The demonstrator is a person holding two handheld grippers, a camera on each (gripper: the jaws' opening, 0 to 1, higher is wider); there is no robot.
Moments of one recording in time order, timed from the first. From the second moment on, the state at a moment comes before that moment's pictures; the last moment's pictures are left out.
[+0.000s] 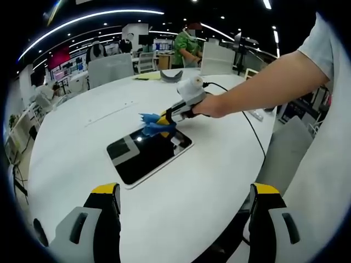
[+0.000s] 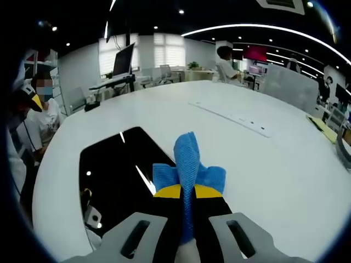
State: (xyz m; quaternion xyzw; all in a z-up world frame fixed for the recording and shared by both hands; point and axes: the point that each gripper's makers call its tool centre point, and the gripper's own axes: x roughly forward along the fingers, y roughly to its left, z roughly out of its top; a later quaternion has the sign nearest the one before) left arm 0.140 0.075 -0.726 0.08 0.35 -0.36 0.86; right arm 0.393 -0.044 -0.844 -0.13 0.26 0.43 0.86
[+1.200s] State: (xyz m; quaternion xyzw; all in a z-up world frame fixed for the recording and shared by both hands) left arm 0.139 0.094 -0.716 0.08 0.33 -0.36 0.87; right arm 0.370 -0.058 -0.843 -0.12 0.29 0.34 0.89
